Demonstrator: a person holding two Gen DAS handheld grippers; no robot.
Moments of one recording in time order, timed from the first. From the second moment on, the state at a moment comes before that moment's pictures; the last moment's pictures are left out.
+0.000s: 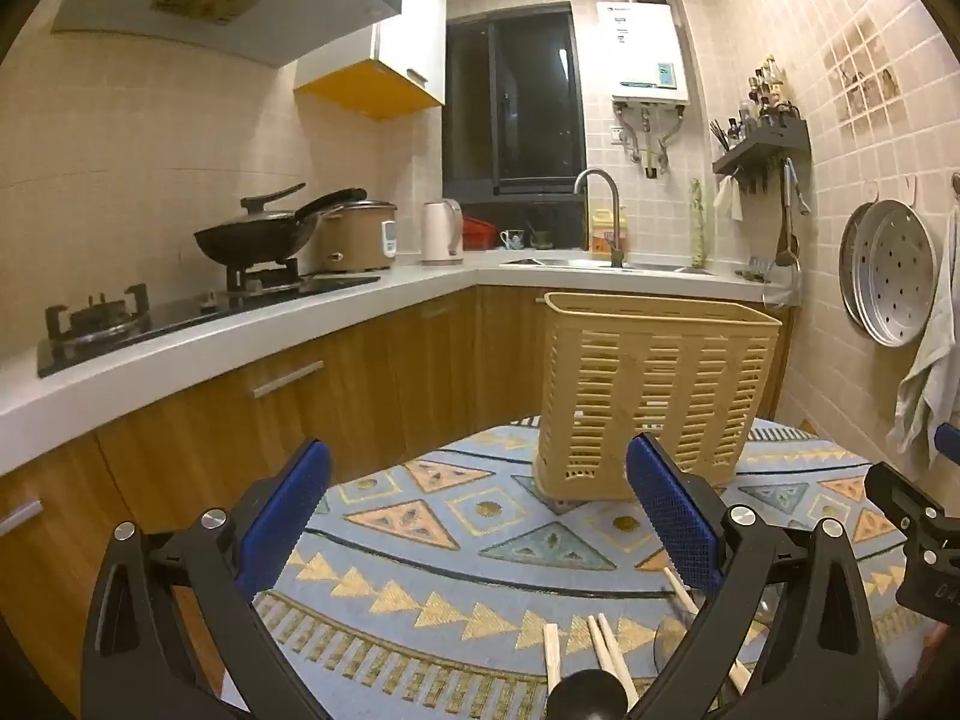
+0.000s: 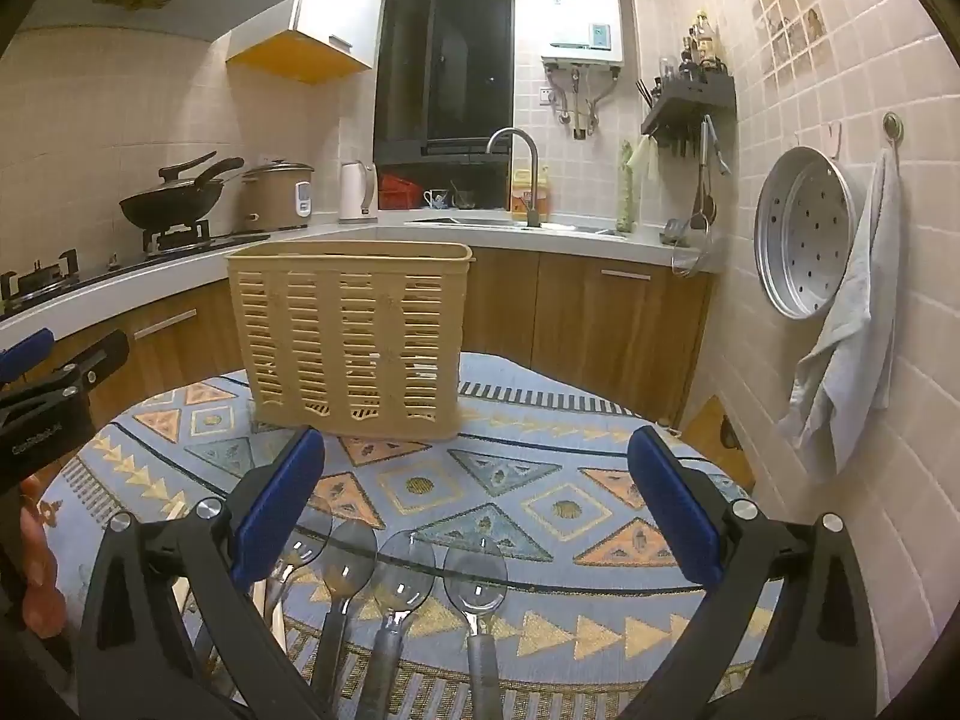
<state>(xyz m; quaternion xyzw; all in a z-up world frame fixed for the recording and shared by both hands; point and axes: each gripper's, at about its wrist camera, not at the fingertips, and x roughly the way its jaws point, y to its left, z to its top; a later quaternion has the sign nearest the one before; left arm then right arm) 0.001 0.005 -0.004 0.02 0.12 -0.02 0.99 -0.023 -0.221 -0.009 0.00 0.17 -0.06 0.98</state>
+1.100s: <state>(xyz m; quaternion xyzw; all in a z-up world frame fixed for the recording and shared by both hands) -0.001 -0.002 -0.006 0.02 0.13 -0.03 0.99 -0.018 -0.232 -0.011 0.03 0.18 -0.06 0.98</state>
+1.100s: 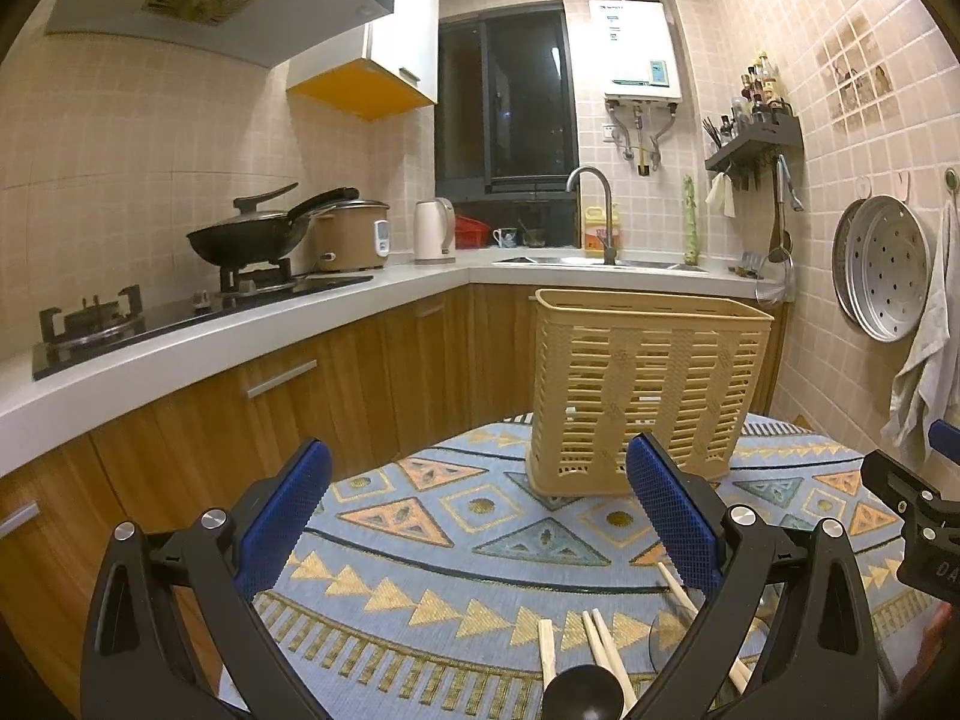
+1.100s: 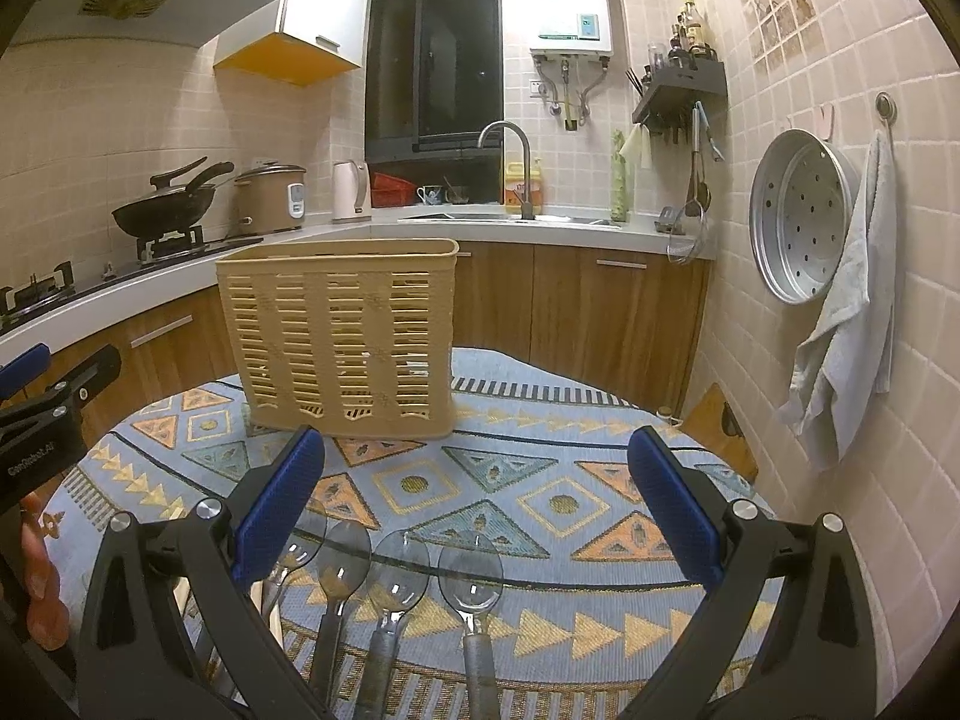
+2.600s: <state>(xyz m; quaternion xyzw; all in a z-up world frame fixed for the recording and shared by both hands) 0.003 0.007 -0.008 0.01 0.14 -0.03 0.99 -0.015 -0.230 -0.012 0.02 0.18 -0.06 0.98</state>
